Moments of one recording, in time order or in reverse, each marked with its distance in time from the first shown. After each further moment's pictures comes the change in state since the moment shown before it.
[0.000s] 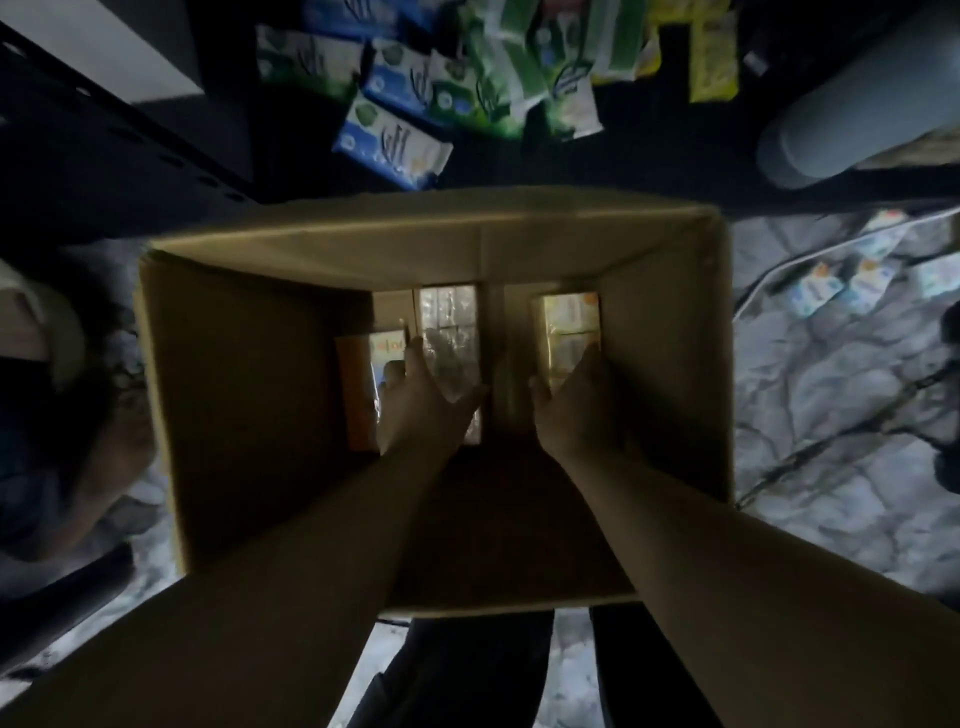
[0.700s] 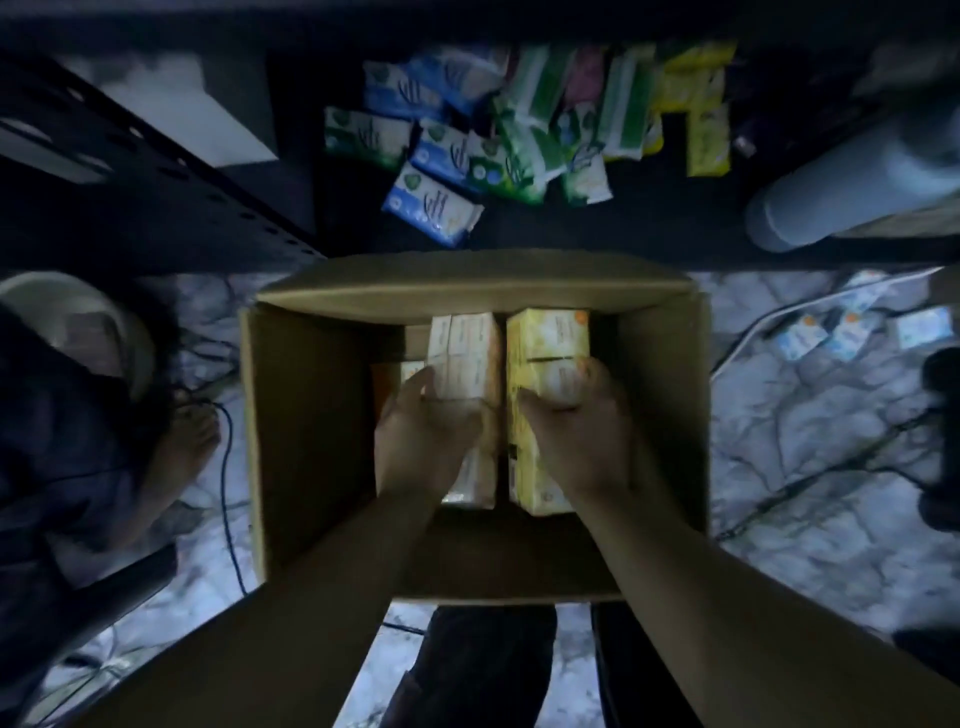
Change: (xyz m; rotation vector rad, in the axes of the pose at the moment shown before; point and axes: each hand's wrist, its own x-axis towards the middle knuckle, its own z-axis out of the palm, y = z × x) left_hand -0.050 0.007 -0.059 -0.263 0.138 -0.001; right_hand -0.043 -0.037 -0.044 0.353 0.110 -0.069
